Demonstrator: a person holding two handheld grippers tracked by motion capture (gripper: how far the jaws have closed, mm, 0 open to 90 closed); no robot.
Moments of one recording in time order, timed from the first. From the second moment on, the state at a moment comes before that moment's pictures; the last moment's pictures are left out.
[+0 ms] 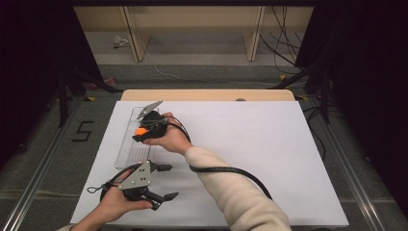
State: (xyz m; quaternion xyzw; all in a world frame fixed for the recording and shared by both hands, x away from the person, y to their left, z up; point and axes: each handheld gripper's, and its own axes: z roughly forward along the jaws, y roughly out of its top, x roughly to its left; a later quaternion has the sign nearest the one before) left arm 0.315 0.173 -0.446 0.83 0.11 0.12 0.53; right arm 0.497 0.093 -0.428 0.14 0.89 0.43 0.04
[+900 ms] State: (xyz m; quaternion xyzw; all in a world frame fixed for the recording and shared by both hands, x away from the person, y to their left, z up) left arm 0.315 0.173 -0.446 0.83 0.11 0.12 0.53; right arm 0.498 0.097 -0.439 0.14 0.90 0.42 0.03
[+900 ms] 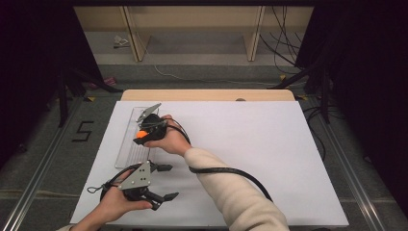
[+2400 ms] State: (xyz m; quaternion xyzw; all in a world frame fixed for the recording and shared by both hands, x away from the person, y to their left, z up) left arm 0.315 0.173 -0.446 0.83 0.11 0.12 0.53; right arm 0.496 0.099 -0.437 0.14 0.89 0.42 0.04
